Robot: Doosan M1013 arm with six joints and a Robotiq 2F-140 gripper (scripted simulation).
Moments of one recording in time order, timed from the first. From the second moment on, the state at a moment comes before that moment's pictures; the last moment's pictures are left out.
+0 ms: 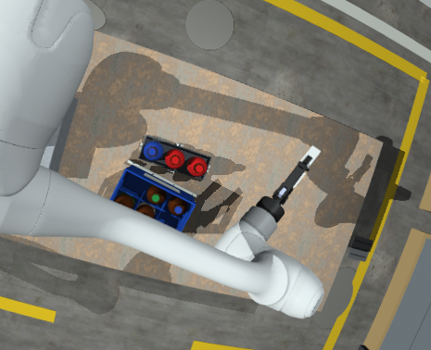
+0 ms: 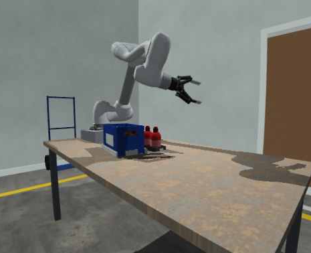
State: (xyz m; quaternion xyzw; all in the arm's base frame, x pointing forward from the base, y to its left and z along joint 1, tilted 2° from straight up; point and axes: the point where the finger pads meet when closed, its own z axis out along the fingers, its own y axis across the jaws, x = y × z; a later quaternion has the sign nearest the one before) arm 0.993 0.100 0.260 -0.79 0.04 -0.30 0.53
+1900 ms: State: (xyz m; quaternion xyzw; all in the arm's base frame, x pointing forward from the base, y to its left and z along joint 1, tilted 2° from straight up) arm 0.639 -0.068 0.271 -0.99 0.14 0.01 0.00
